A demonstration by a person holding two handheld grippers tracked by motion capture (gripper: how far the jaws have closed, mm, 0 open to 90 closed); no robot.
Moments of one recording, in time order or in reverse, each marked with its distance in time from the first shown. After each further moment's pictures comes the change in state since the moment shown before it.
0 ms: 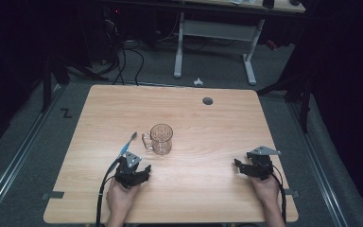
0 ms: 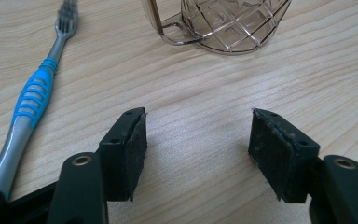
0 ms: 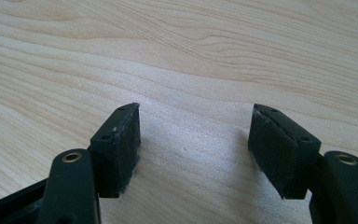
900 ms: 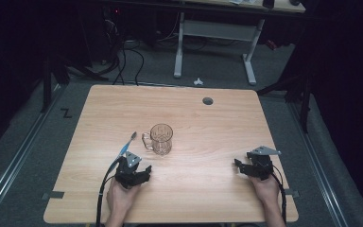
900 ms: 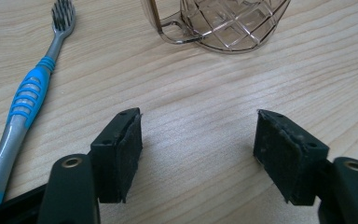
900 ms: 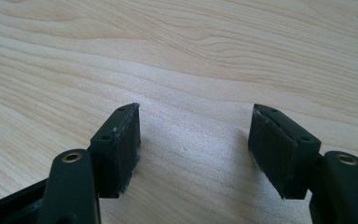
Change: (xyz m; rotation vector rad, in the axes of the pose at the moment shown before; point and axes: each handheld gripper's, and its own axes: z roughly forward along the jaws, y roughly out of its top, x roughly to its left) left arm 0.000 0.000 0.000 0.005 -0.010 0.003; right arm 0.000 0.000 0.000 -0.001 0.000 0.001
